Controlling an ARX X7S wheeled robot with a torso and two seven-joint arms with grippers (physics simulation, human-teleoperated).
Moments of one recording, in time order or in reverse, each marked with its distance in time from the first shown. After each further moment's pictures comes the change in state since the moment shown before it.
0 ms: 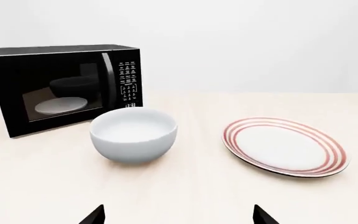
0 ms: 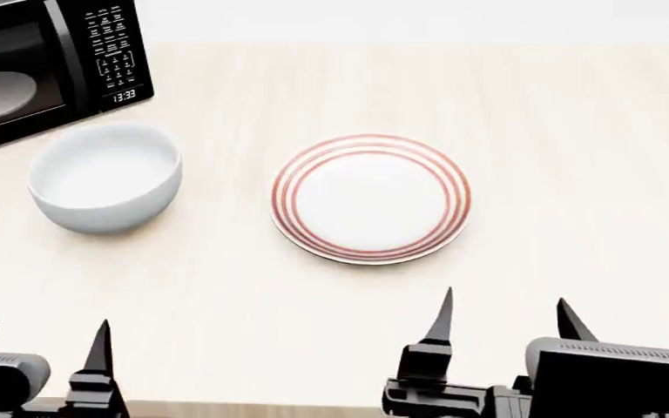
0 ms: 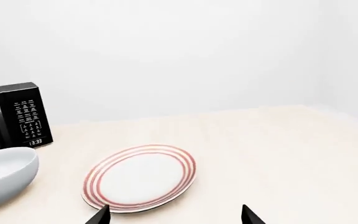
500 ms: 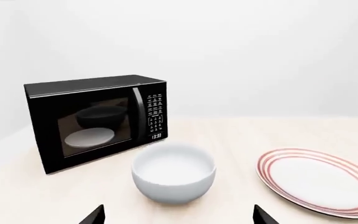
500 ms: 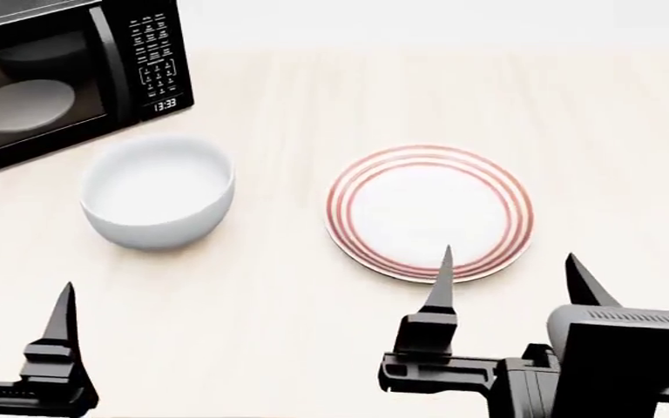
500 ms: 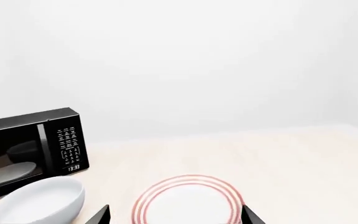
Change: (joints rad) left arm -0.062 -0.042 -0.050 0.234 -0.070 -0.222 -0.031; right arm 0.086 0.034 0.050 -0.207 0.122 0.219 0.022
